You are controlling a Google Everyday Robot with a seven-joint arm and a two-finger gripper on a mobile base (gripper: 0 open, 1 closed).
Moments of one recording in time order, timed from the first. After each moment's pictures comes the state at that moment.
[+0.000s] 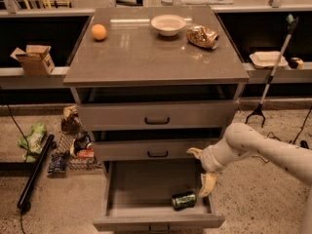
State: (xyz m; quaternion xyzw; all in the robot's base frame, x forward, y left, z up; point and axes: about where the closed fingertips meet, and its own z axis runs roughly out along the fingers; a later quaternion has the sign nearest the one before) arm 0.524 -0.155 0.461 -0.72 0.63 0.21 0.21
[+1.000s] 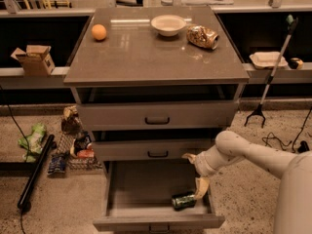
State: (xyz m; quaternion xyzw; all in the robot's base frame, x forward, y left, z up) arm 0.543 -0.143 0.392 -0.74 0.61 0.20 0.21
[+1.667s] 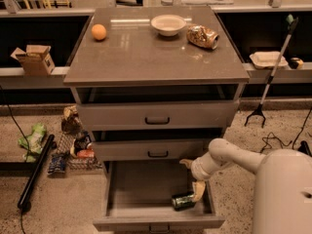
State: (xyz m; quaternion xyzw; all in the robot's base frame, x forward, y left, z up) arm 0.562 -0.146 0.317 -0.75 0.60 0.19 0.19
